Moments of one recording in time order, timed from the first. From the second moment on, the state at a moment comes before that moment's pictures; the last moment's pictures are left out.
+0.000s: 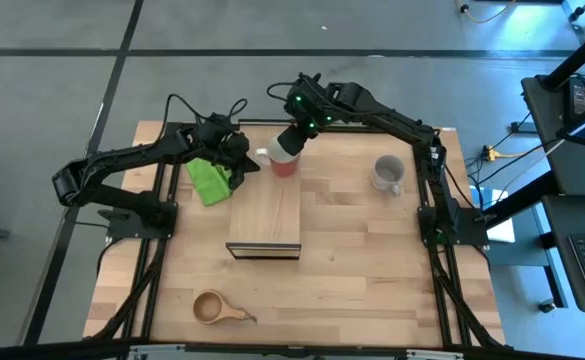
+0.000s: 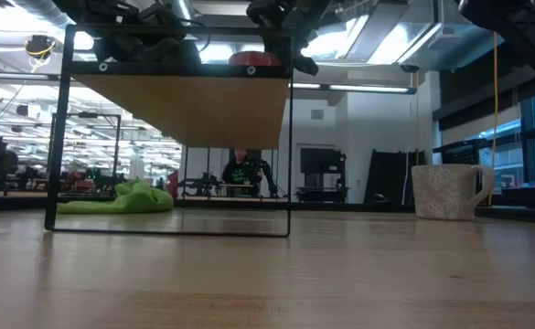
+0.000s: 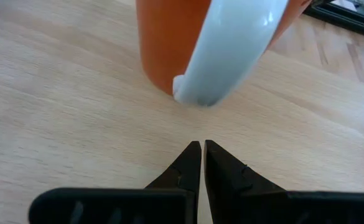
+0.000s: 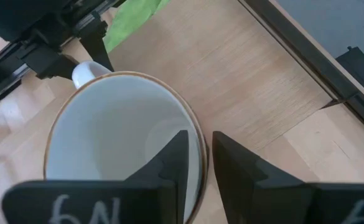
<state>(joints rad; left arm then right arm) 0.59 1.22 0.80 -0.30 0.43 0.08 -0.38 2.10 2.34 -1.20 -0.11 0.33</state>
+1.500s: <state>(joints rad) 0.59 1.22 0.80 -0.30 0.43 0.08 -0.38 1.95 2.36 -1.37 -0.06 0.31</state>
